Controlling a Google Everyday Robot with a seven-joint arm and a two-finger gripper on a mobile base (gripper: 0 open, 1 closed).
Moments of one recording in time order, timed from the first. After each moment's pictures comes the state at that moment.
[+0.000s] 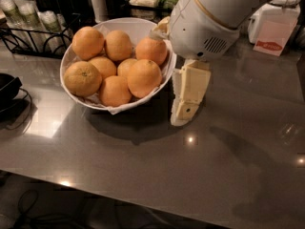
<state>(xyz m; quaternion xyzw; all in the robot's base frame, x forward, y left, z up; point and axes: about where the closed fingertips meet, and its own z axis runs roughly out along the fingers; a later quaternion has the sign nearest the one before) 0.438 -0.028 0.983 -0.75 0.61 0.08 0.24</state>
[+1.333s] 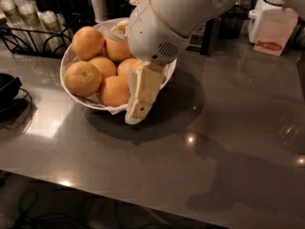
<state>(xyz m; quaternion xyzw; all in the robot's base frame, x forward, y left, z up) 0.447 0.051 0.979 -0.76 0.55 0.16 0.29</state>
